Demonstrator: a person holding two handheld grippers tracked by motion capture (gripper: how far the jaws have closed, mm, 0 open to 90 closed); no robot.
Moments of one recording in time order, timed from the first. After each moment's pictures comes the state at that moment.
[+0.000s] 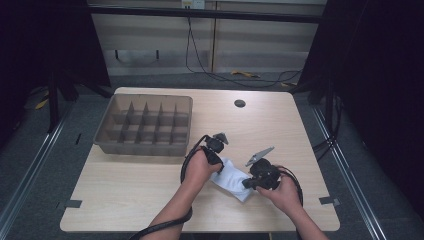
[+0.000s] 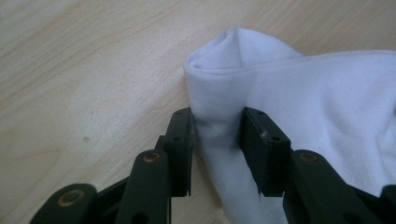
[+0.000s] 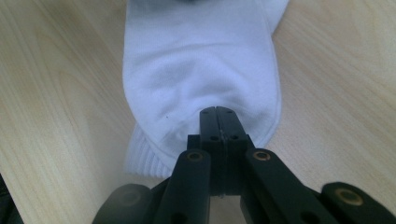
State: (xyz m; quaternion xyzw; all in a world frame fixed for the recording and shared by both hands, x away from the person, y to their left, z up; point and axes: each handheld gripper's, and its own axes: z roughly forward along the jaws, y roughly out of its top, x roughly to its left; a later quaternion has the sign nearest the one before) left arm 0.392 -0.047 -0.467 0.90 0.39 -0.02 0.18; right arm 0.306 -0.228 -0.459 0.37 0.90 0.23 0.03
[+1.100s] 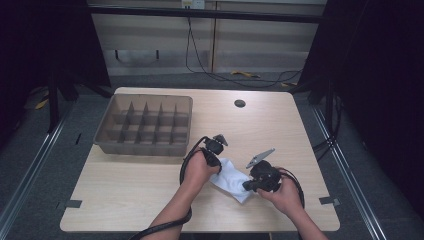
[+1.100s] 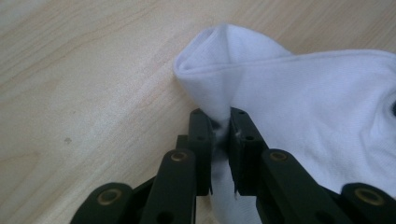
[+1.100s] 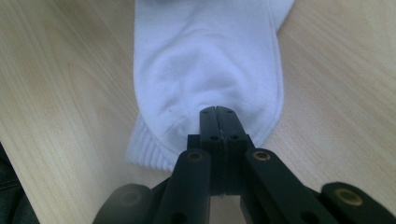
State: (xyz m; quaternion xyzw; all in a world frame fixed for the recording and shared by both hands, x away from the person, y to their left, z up) left arm 0.387 -0.044 -0.469 0.90 0.37 -0.04 0.20; right arm 0.300 -0.228 -0.459 0.37 0.90 0.23 0.03
